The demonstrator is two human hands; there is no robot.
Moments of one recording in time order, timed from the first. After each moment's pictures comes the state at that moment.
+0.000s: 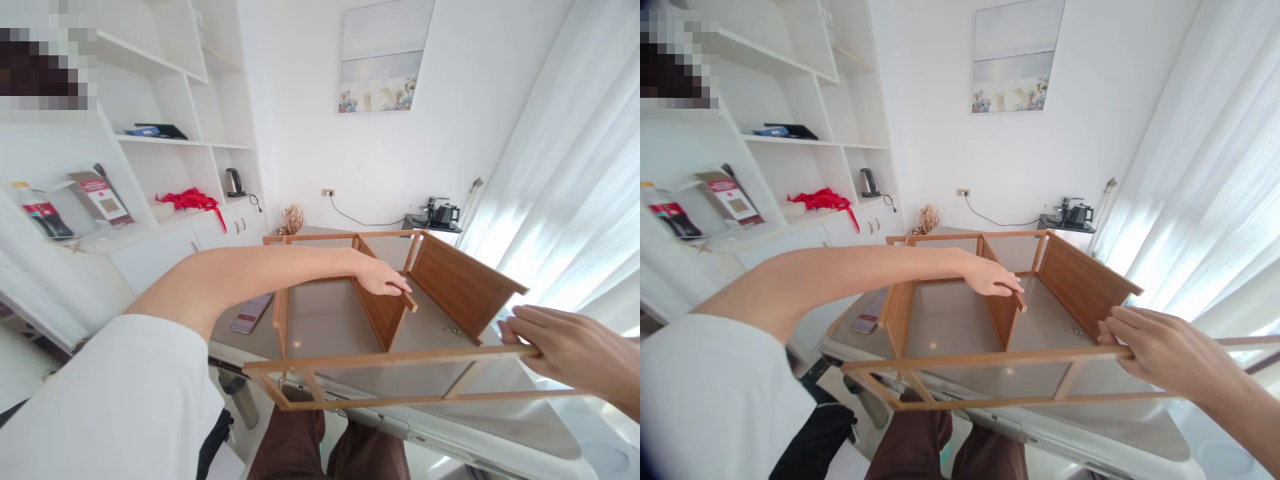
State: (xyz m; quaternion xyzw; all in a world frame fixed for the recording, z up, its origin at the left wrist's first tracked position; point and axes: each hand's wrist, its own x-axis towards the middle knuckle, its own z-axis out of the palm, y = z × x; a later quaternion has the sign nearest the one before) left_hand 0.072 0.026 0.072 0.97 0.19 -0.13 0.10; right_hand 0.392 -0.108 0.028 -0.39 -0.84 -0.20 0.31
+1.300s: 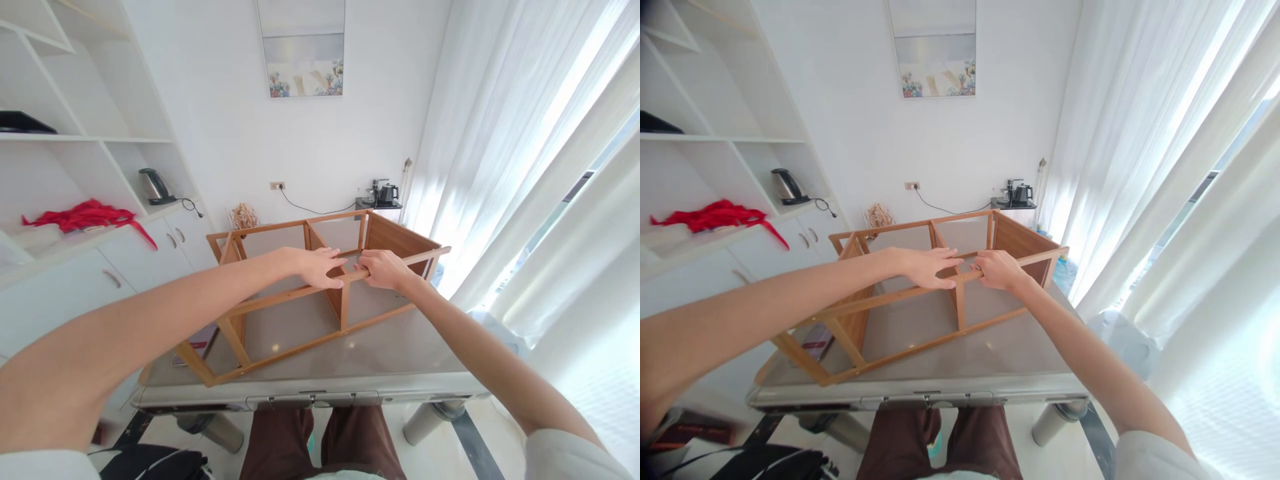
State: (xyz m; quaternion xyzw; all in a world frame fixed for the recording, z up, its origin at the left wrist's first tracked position) left_hand 0.060 0.019 0.066 0.92 0.34 -0.17 0.06; right_hand 0.292 0.004 -0.015 -0.49 -0.84 -0.18 0.11
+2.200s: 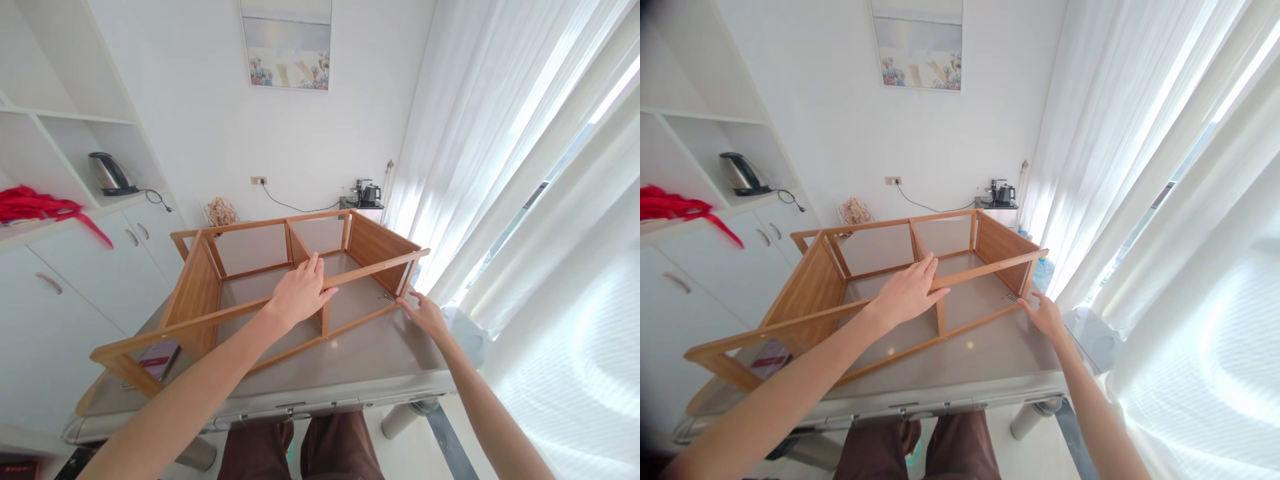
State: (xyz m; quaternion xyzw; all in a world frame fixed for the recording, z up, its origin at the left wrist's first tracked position) left_hand 0.073 -0.013 -0.008 0.90 0.42 0.10 -0.11; right_hand 0.459 -0.048 -0.177 -0.80 -0.52 -0.02 0.28
